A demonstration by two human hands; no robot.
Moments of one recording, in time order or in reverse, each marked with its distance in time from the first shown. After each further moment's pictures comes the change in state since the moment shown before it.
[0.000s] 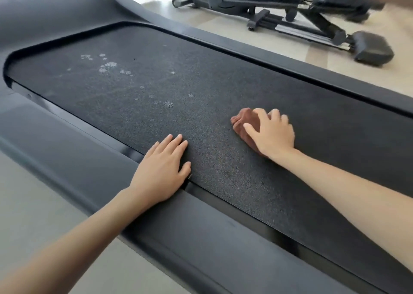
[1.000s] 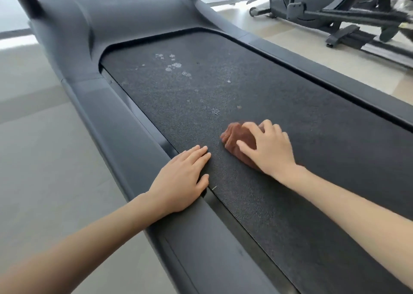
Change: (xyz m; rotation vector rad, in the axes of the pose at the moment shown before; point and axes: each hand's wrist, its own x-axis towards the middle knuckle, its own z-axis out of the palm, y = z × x) left_hand -0.022 0.004 -0.005 -0.004 0.060 -0.119; right_hand 0.017 -0.069 0.006 0.090 -0.048 -0.527
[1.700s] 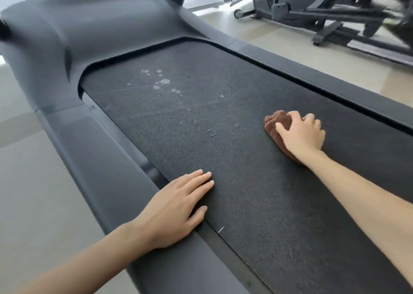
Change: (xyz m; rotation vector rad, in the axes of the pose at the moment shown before) left_hand 0.019 -0.031 -0.017 0.002 -0.089 0.235; right_hand 0.089 0.083 0.015 0.004 0.052 0.511
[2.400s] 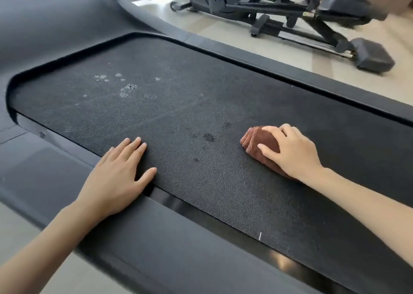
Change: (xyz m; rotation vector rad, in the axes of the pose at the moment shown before) left_hand 0.028 -0.170 -0.021 0.036 0.019 -0.200; right_hand -0.088 -0.025 -0.012 -0.143 0.080 -0.213
